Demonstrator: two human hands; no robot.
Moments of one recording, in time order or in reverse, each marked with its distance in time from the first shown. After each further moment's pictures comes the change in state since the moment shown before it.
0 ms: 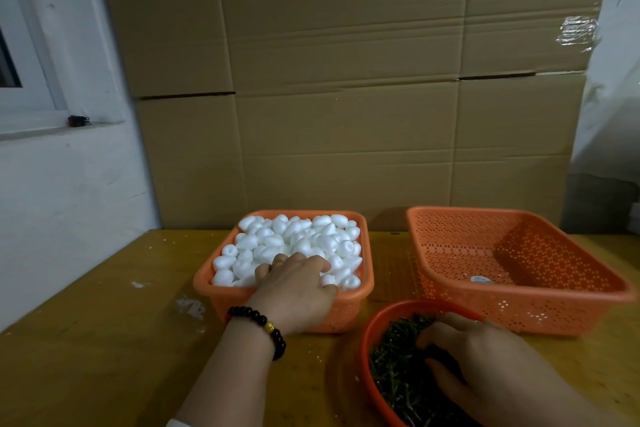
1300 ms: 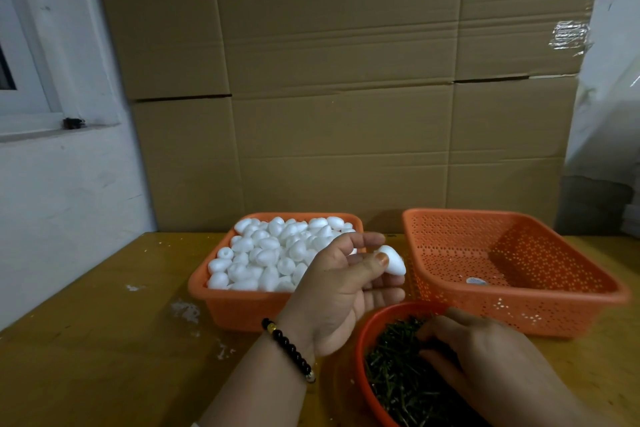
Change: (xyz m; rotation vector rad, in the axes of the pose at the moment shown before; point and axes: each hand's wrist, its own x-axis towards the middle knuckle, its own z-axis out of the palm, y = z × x) left_hand -0.022 0.056 -0.001 -1.682 -0.247 0.172; right_hand -0.003 0.000 0.000 -0.029 0.076 0.070
